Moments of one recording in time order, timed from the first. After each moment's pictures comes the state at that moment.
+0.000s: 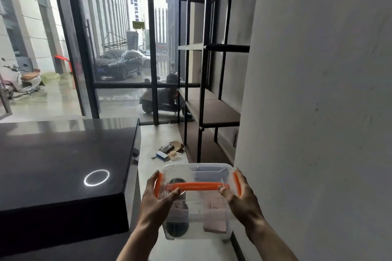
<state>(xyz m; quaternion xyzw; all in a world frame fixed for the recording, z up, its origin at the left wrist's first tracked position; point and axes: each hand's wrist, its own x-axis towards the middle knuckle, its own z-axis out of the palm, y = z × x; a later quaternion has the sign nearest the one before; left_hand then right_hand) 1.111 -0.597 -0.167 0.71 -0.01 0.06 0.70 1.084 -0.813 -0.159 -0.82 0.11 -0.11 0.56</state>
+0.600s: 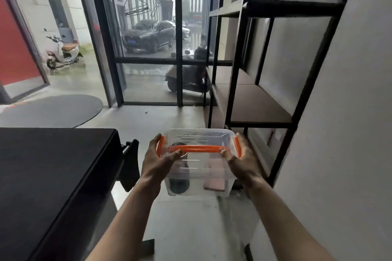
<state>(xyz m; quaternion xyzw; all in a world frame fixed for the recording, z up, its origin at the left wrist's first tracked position) 1.557 -0.655 -0.177 0.72 0.08 0.09 0.68 1.571 -0.883 -0.176 -0.80 0.04 -0.07 0.59</state>
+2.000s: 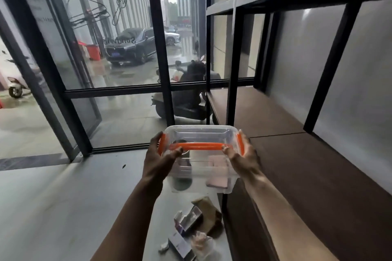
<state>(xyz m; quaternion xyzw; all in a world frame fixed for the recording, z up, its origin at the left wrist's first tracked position) 2.670 -0.627 -0.164 0.76 0.05 0.10 0.64 2.665 -0.849 -0.169 -0.77 0.06 -0.10 0.63</state>
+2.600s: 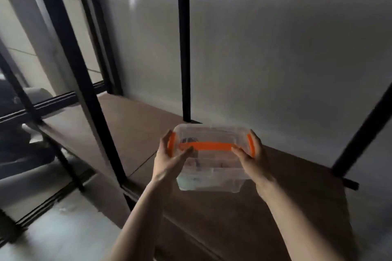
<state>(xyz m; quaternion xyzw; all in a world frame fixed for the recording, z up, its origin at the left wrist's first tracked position) 2.928 -0.894 -0.194 0.70 -0.29 -0.22 0.62 2.742 -1.015 -0.187 -0.65 0.41 -0.38 0.52</state>
